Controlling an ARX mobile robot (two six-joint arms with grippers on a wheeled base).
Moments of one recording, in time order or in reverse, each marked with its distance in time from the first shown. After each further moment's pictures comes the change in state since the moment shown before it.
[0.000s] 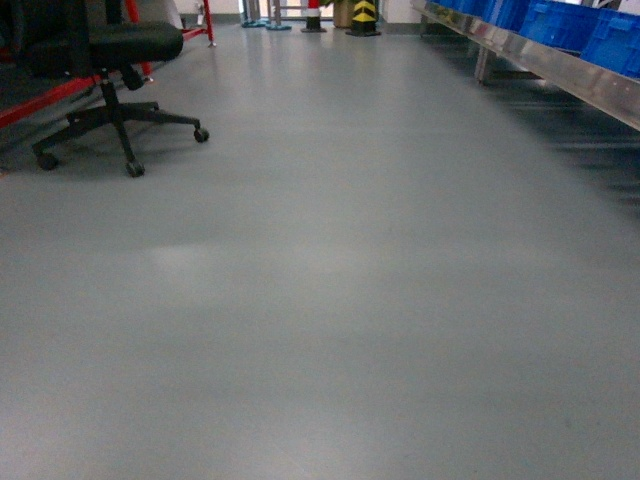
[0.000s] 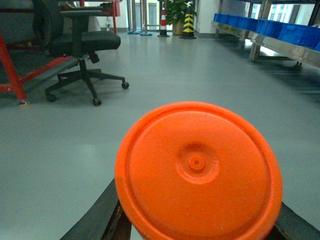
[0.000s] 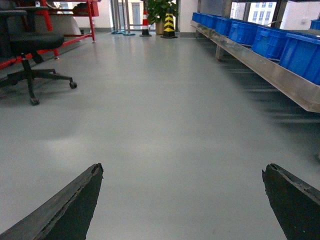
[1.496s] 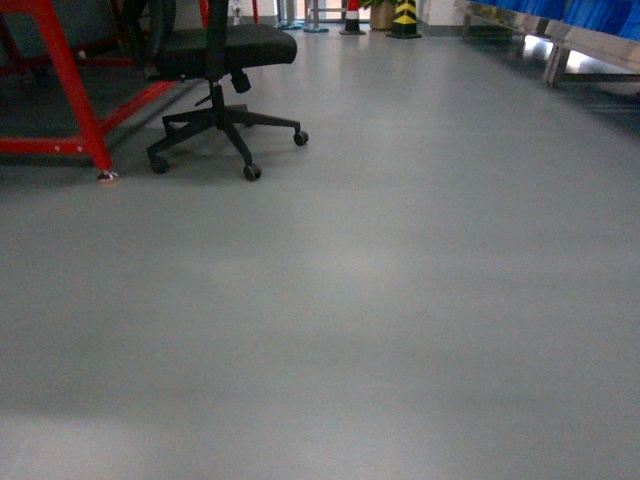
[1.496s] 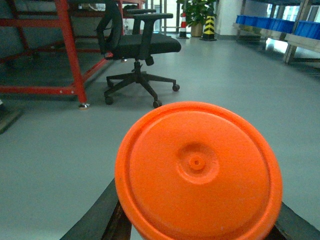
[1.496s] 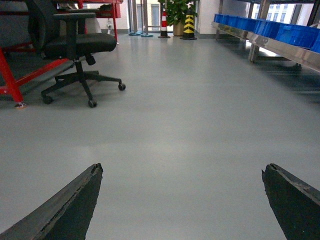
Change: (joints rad) left arm 0.000 0.000 0.000 -0.001 0.000 0.000; right arm 0.000 0.000 0.000 0.001 0.000 0.000
